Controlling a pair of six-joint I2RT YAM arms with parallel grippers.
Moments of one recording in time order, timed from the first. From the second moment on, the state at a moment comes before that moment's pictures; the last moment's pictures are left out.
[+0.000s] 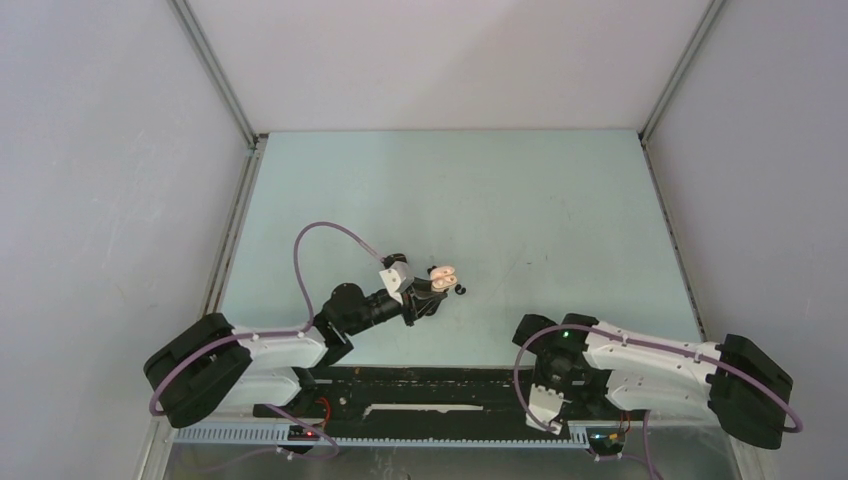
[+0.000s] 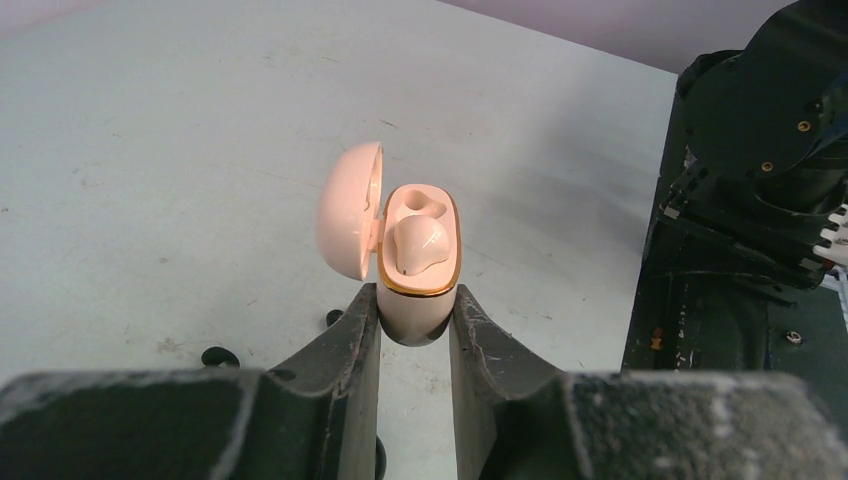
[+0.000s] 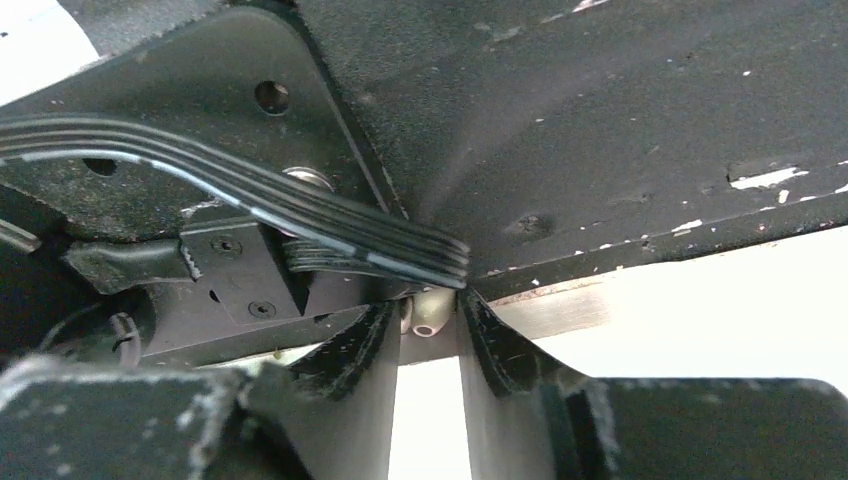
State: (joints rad) left arm -0.85 1.21 0.20 1.03 0.27 -0.11; right arm 1.02 1.02 0.38 -0.97 -0.19 -1.78
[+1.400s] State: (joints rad) left arm -0.85 1.19 0.20 1.03 0.29 -0.11; right arm 0.61 1.24 0.68 -0.52 -0.34 -0.57
